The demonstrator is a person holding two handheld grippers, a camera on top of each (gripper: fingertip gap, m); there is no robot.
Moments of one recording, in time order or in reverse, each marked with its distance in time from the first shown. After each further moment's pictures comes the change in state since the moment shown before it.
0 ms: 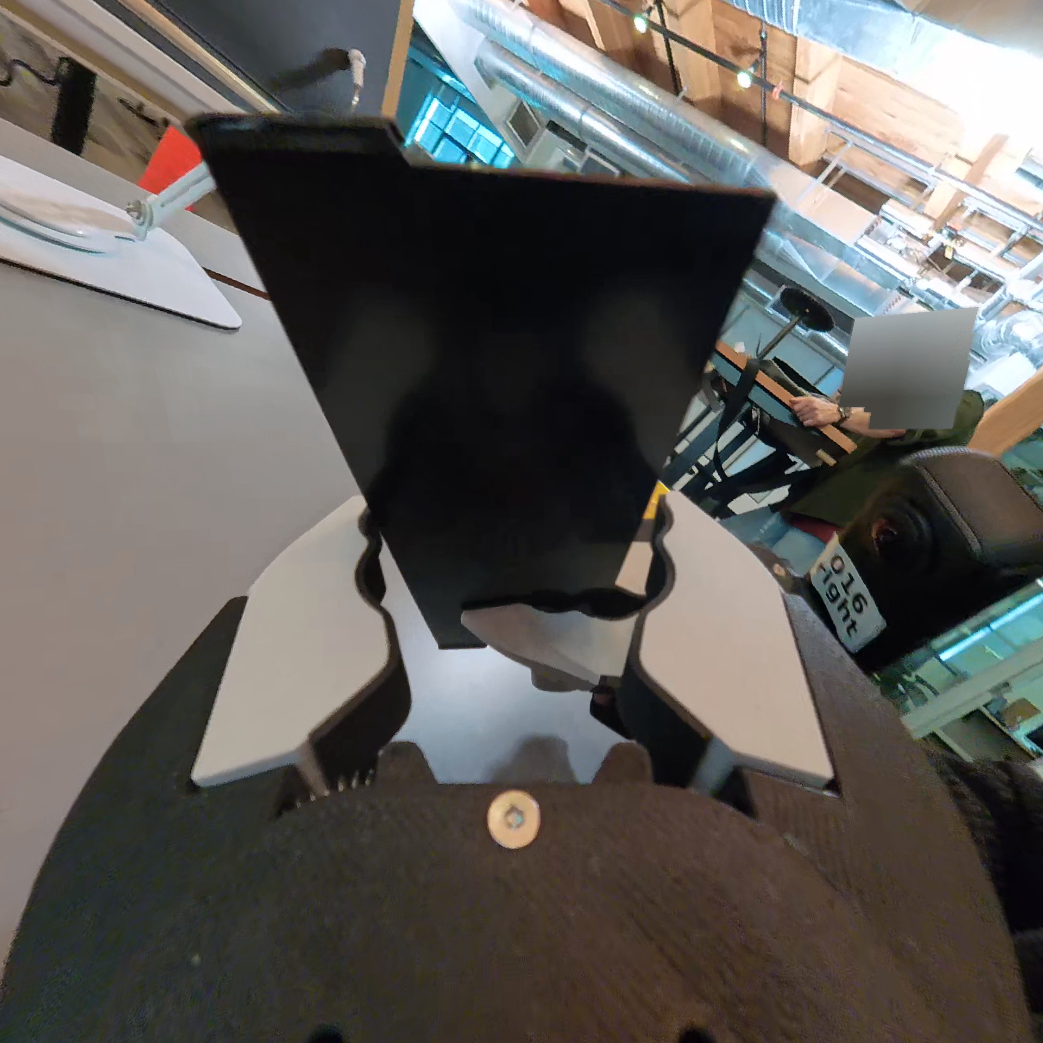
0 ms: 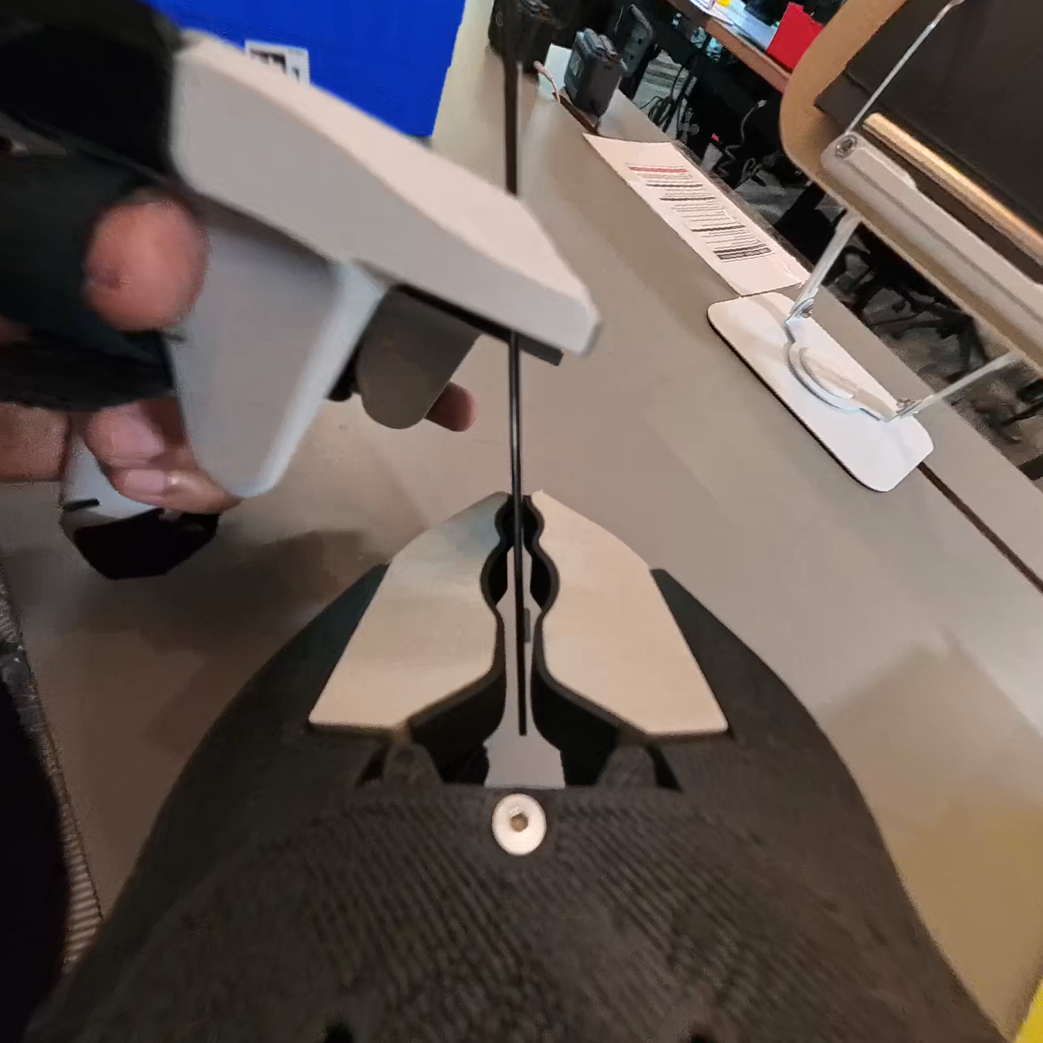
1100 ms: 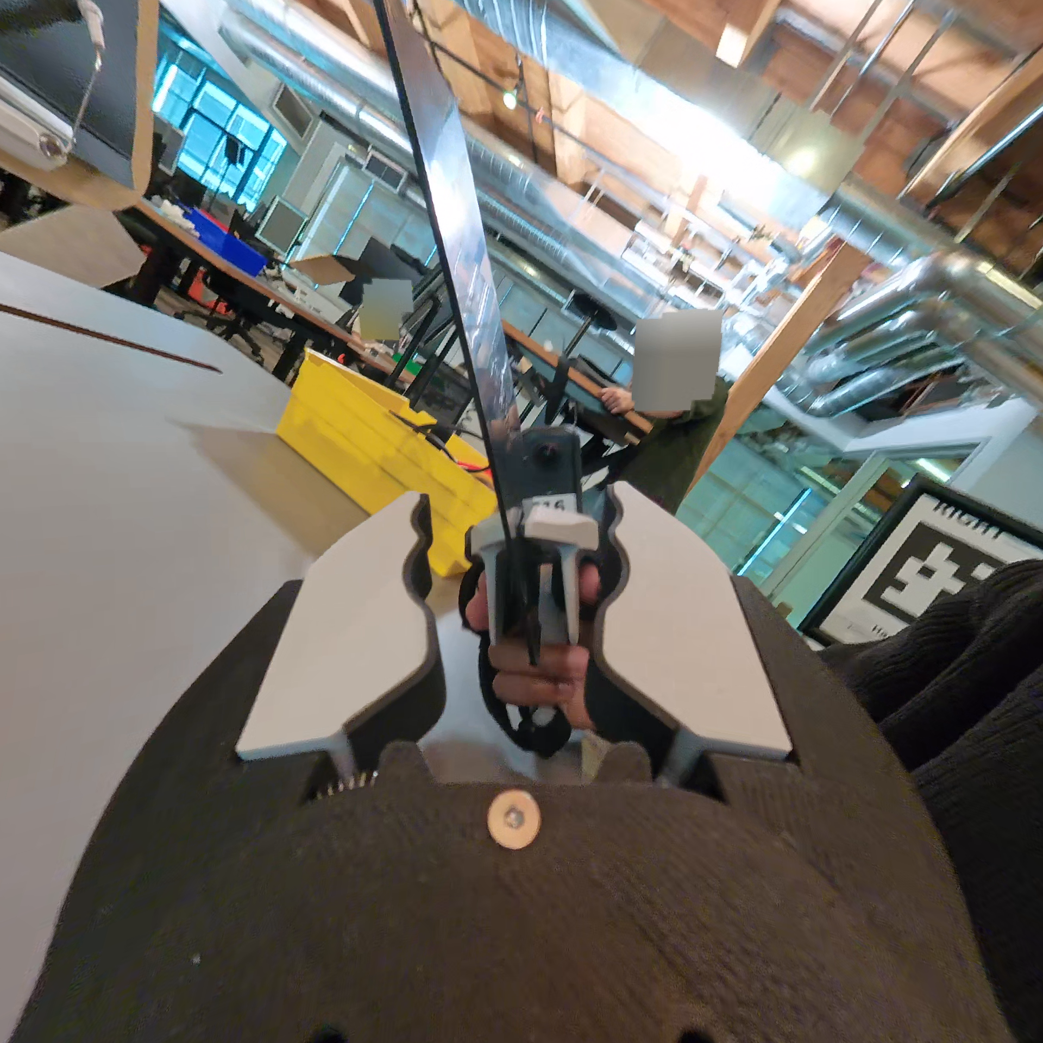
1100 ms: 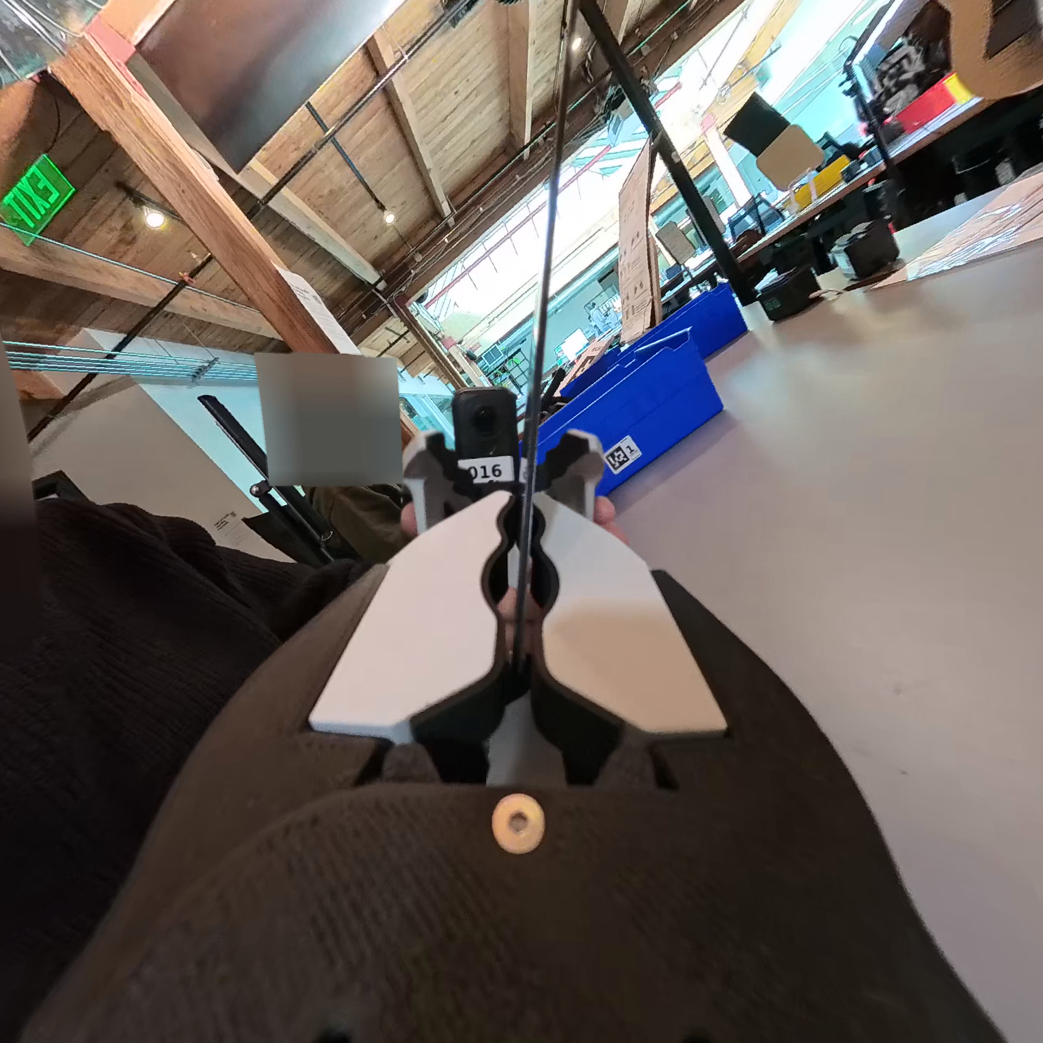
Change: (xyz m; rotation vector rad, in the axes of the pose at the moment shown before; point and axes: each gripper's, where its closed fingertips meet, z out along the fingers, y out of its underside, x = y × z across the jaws) left arm 0.031 -0.007 -0.006 0.008 0.382 -0.050; right arm 0.013 -0.045 -0.047 0.589 -0.701 0.920
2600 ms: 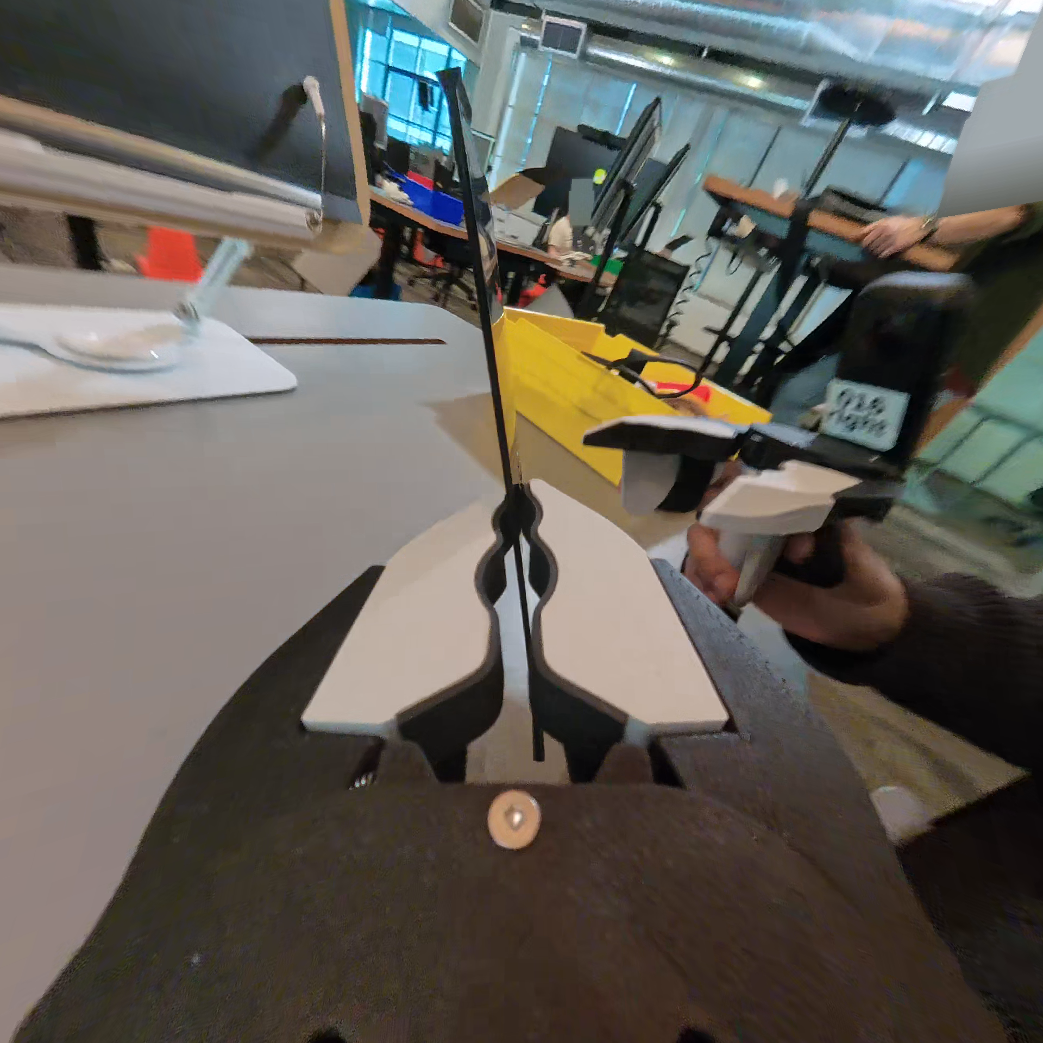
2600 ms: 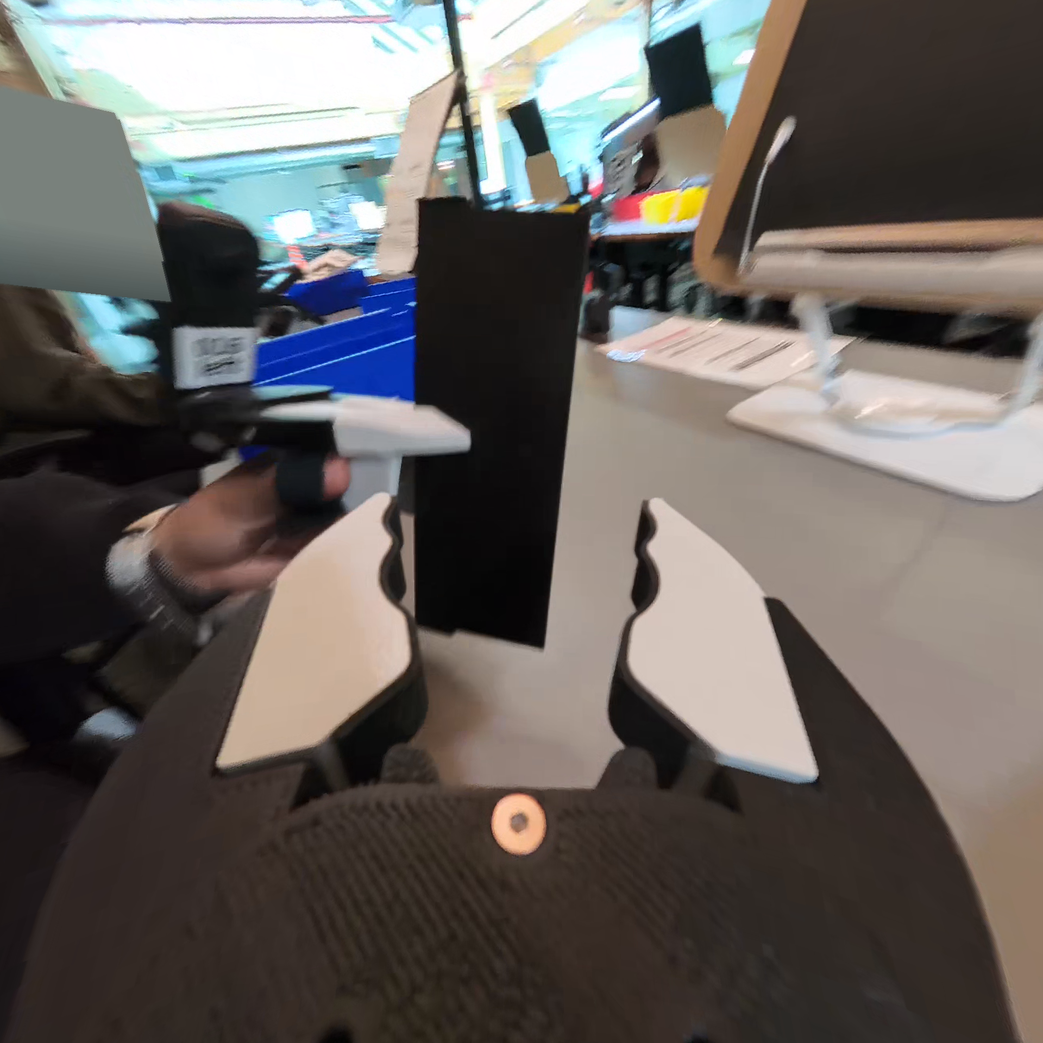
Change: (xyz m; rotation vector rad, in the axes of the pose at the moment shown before) left arm -0.049 -0.016 -0.024 -0.202 -0.366 0.349; right arm 0.026 -0.016 -0.002 -0.123 0.456 -0.559
